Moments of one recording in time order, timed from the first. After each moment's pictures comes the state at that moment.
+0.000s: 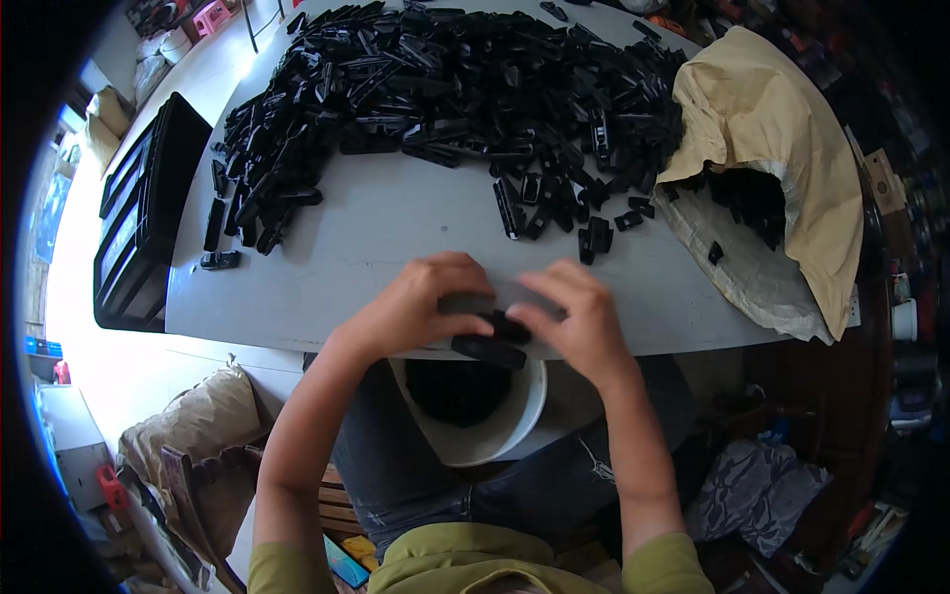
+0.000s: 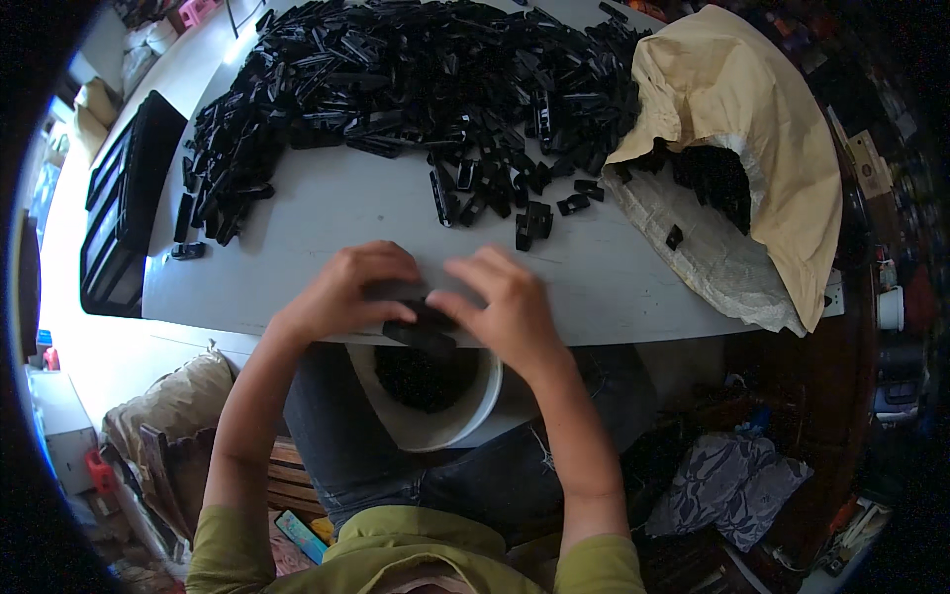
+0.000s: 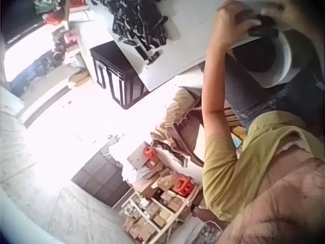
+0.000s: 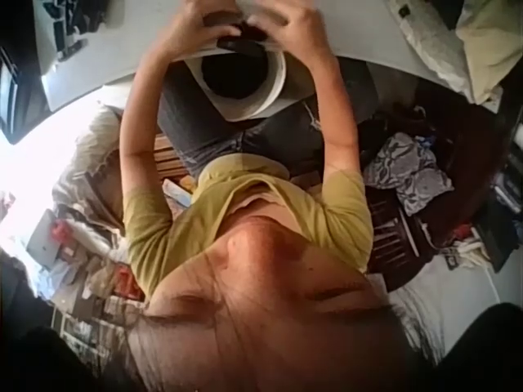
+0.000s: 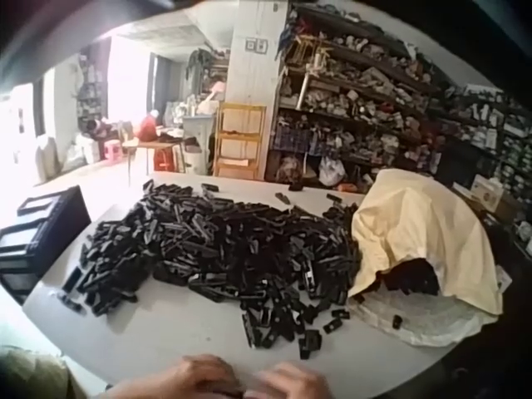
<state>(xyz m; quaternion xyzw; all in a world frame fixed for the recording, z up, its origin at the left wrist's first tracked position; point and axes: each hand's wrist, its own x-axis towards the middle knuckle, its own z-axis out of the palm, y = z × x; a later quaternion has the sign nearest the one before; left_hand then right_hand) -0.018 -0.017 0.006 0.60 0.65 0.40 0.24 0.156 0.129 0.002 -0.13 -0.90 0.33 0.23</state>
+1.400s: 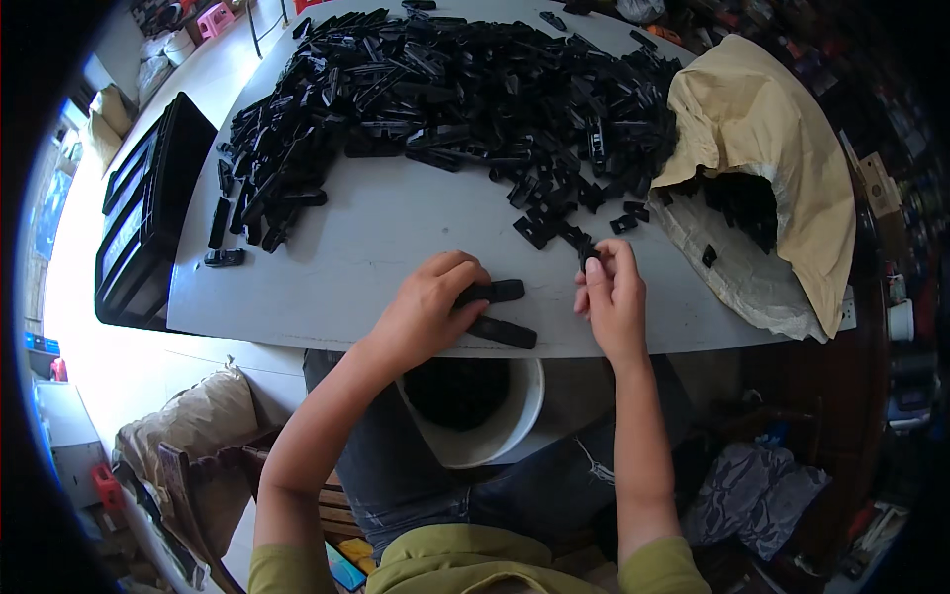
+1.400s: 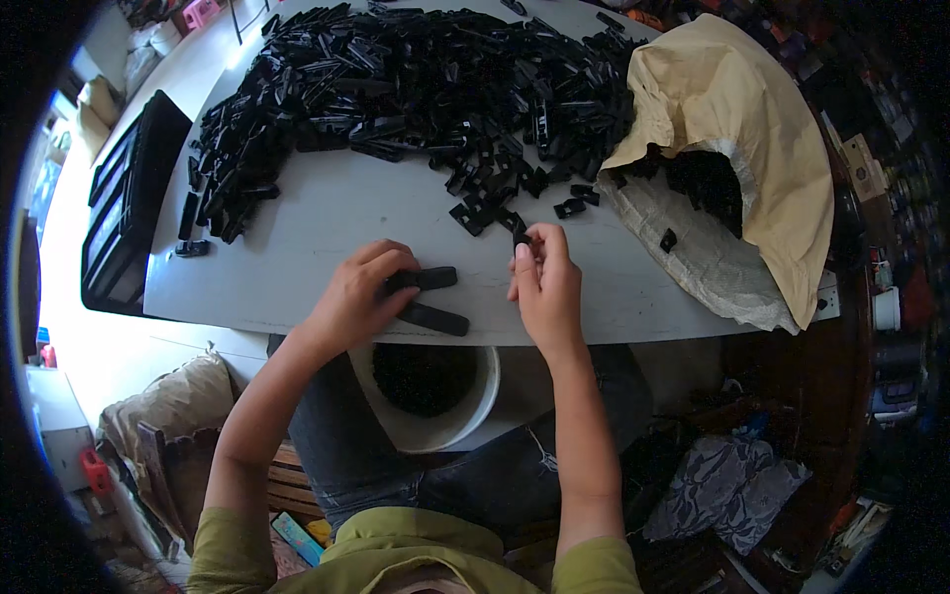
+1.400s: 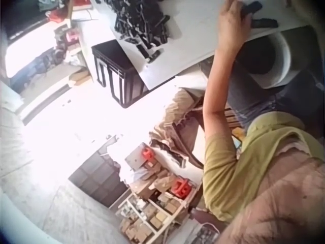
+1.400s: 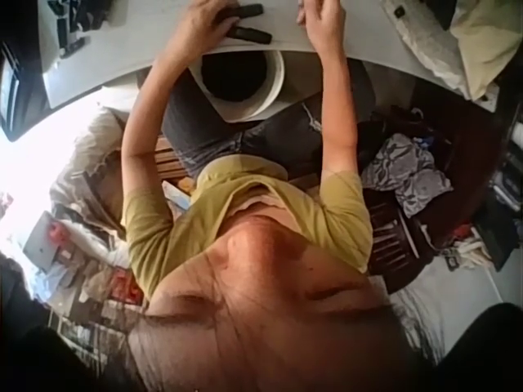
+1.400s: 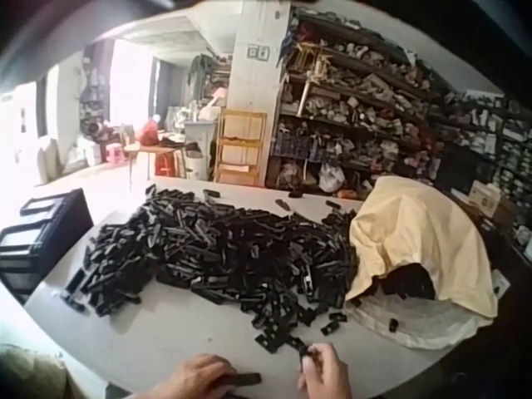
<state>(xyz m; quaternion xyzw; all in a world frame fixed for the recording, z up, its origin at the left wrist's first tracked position) 0.004 -0.021 0.002 0.56 0.71 0.39 0.16 0.170 0.152 -0.009 -0.27 -0.81 0.43 0.30</state>
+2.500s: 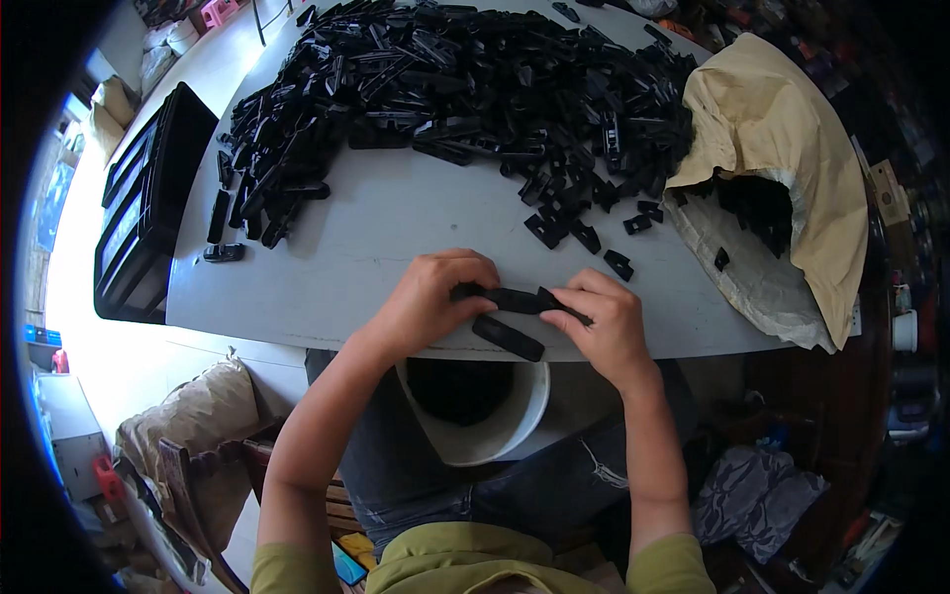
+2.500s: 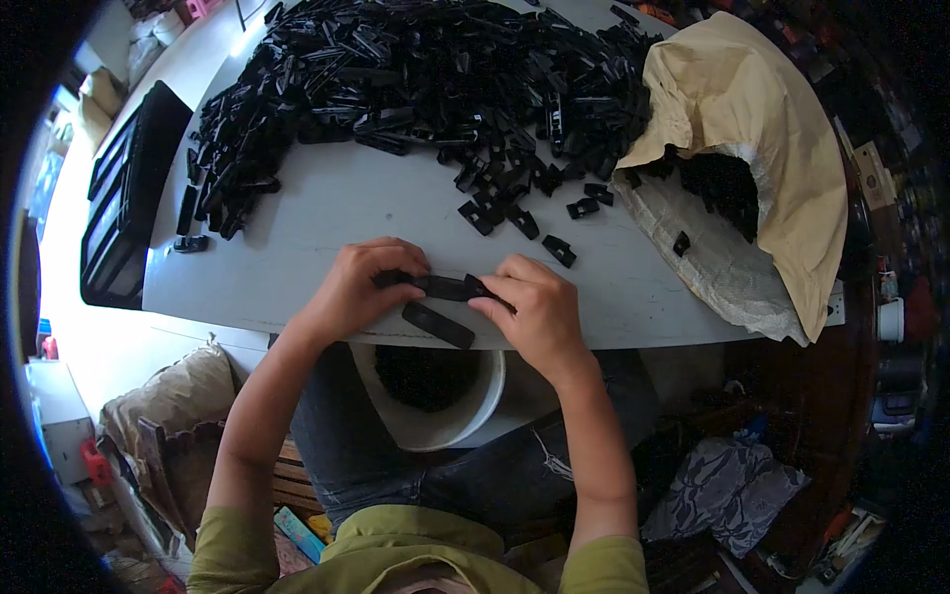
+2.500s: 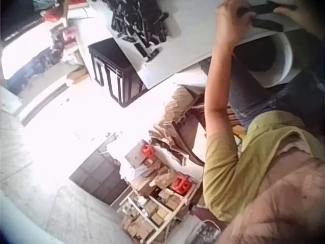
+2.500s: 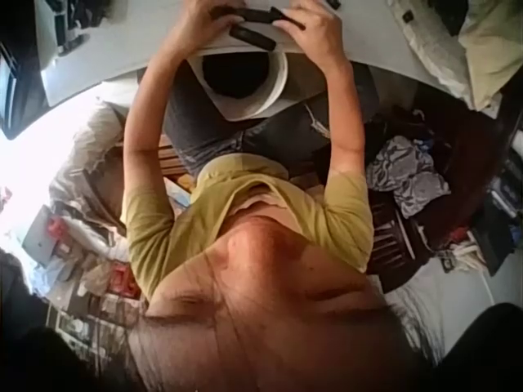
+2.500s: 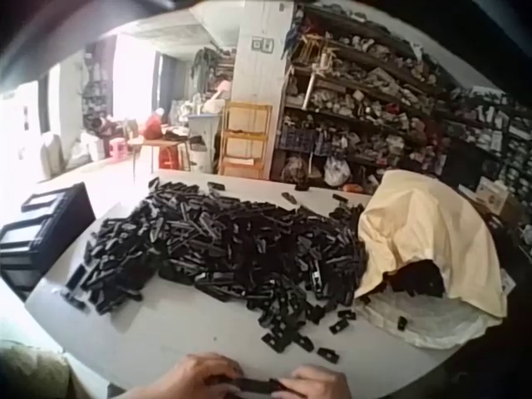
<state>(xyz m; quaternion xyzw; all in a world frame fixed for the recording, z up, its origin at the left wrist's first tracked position) -0.008 -0.015 -0.001 0.54 0.67 0.45 0.24 0.172 0.142 0.002 -0.12 -0.92 0.30 0.21</state>
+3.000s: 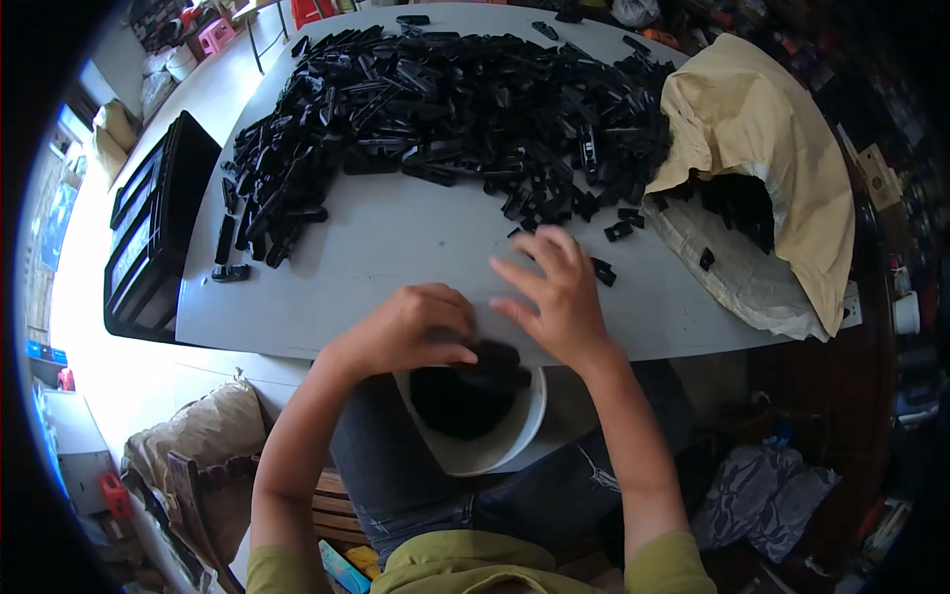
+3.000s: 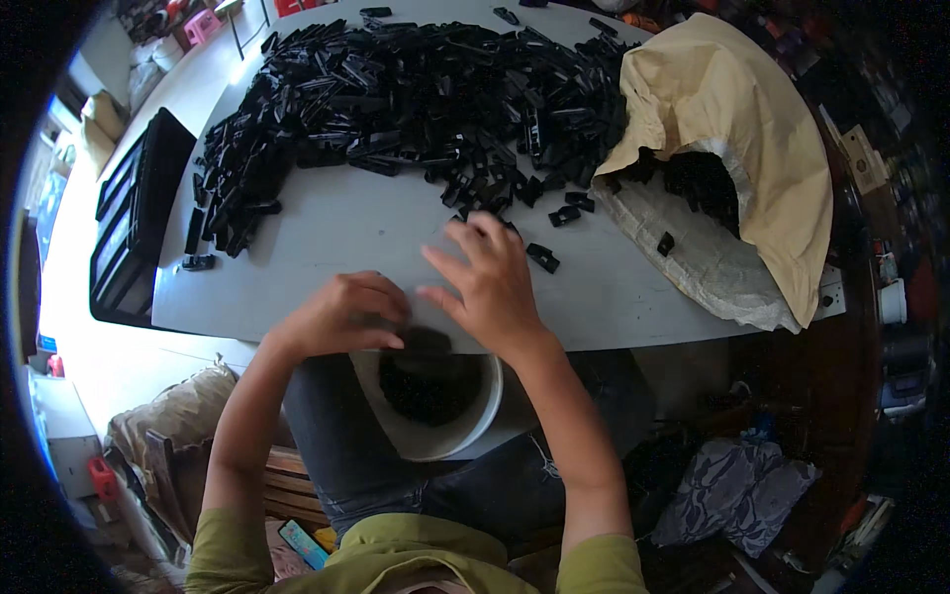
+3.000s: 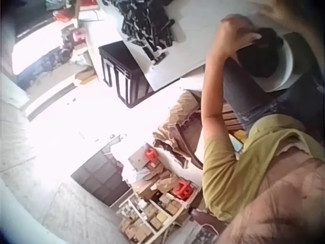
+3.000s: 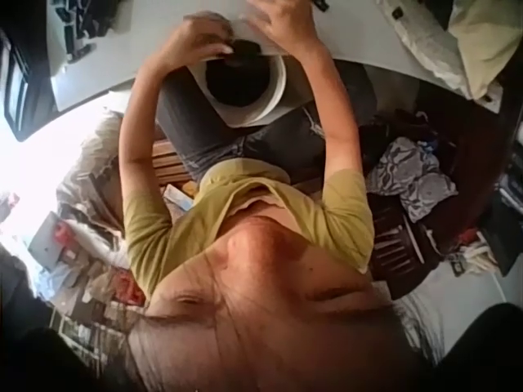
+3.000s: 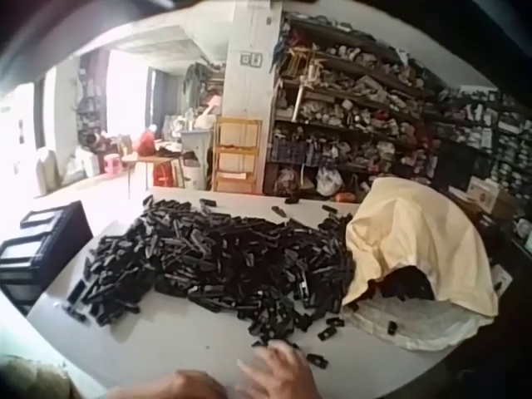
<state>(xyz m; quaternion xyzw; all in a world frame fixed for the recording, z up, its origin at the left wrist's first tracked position) -0.022 -0.031 0.021 0.64 0.63 0.35 0.26 0.139 0.141 0.000 -0.04 -0.94 0.21 0.25</state>
